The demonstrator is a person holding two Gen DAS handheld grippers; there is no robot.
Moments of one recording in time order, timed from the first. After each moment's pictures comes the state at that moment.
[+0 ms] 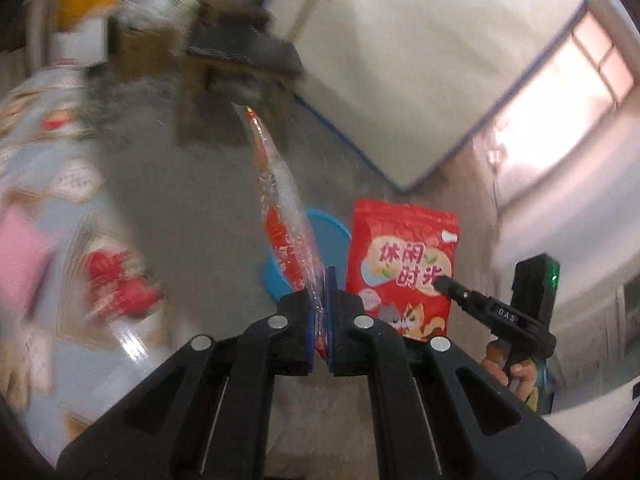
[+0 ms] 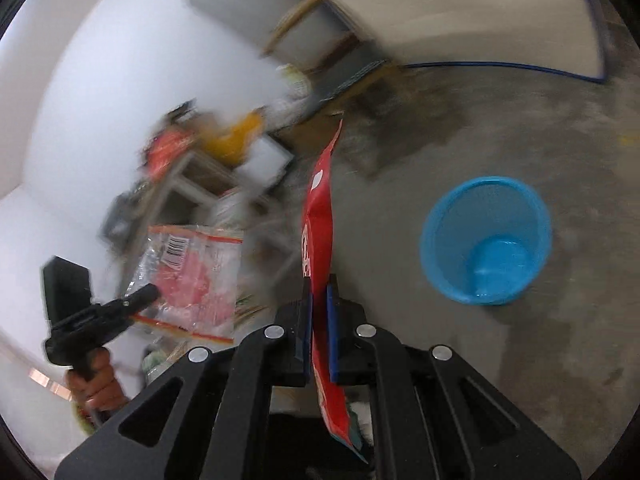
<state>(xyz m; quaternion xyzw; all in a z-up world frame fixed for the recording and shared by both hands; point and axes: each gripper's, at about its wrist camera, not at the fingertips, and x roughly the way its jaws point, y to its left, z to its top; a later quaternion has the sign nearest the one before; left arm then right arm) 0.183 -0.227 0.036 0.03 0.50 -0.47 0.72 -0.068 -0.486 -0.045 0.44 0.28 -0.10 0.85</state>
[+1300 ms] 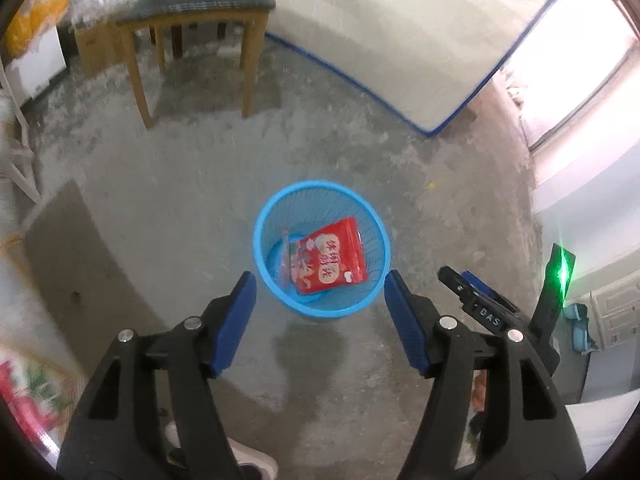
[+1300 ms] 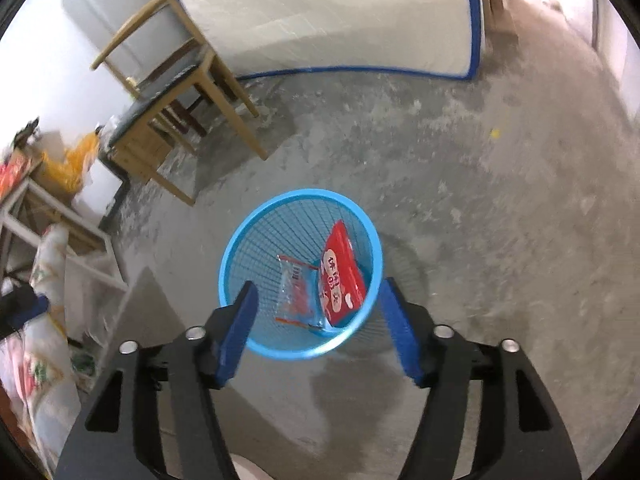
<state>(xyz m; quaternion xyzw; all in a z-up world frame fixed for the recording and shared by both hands) 0.194 -0.365 -0.050 0.13 0.52 -0.46 0.71 -0.047 -0.554 -0.146 0.37 0.35 -0.35 0.79</state>
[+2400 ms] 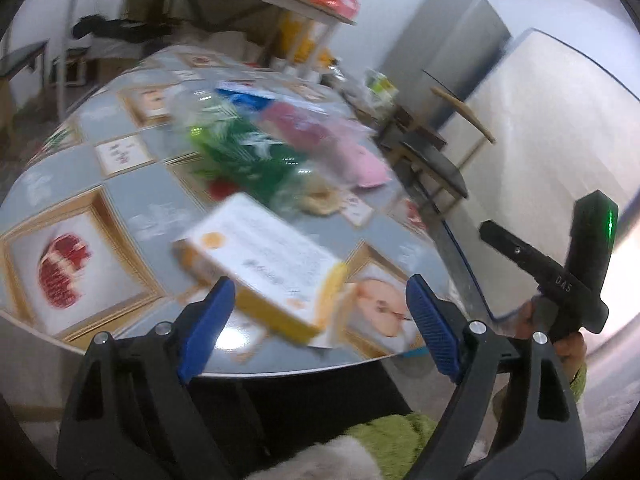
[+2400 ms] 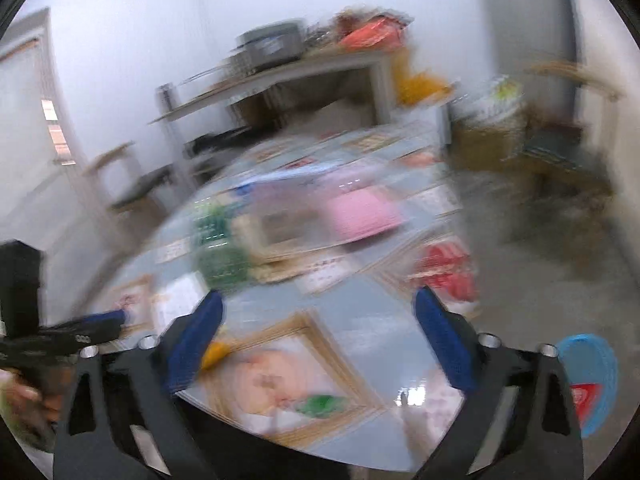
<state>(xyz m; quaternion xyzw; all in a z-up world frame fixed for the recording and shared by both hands) 0.067 0.179 -0.001 -0.18 0.39 -0.18 0.88 0.100 -0.123 0.037 0.08 0.34 0.18 0.92</state>
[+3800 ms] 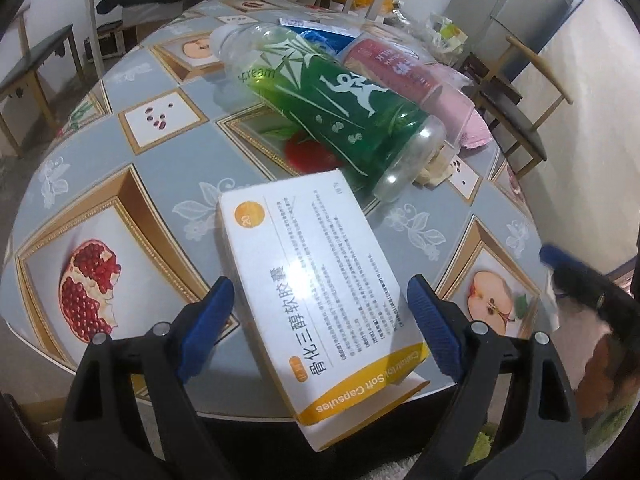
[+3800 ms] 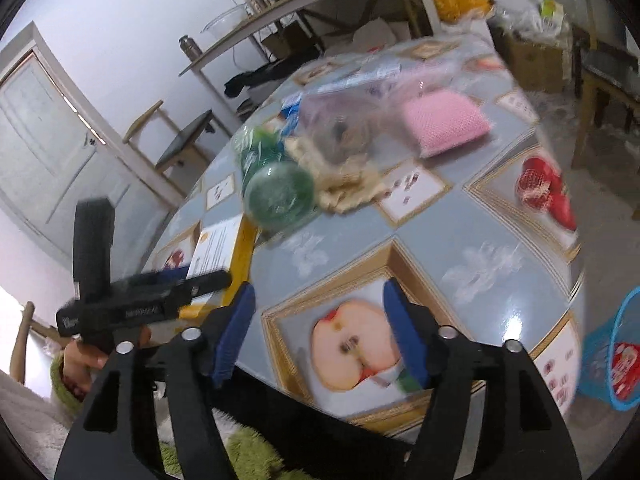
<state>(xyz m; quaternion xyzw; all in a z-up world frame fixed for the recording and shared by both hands) 0.129 0.182 -0.047 -0.11 0.50 -0.09 0.85 0.116 -0.104 -0.001 0.12 0.45 0.24 0.86</state>
